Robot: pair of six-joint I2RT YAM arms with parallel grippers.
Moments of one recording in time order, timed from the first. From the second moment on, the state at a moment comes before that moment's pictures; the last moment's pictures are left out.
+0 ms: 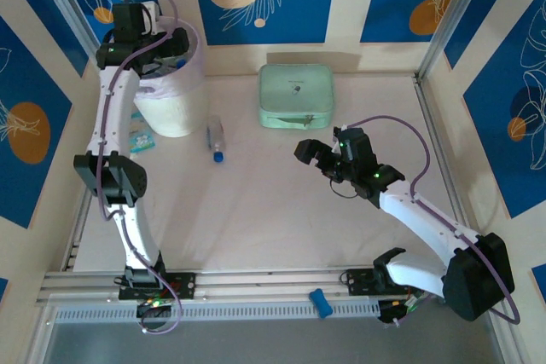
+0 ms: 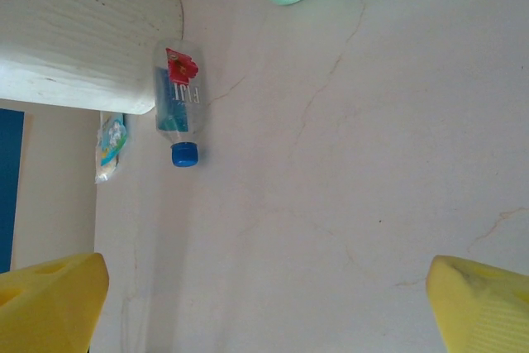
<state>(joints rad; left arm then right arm) -0.02 1.99 2.32 -0.84 0.08 -0.15 0.49 1.12 0.76 -0.26 -0.20 0.89</state>
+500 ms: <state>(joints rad) -0.06 1.38 1.65 -0.58 0.14 -0.21 0.52 1.21 0.79 -0.26 -0.20 0.89</state>
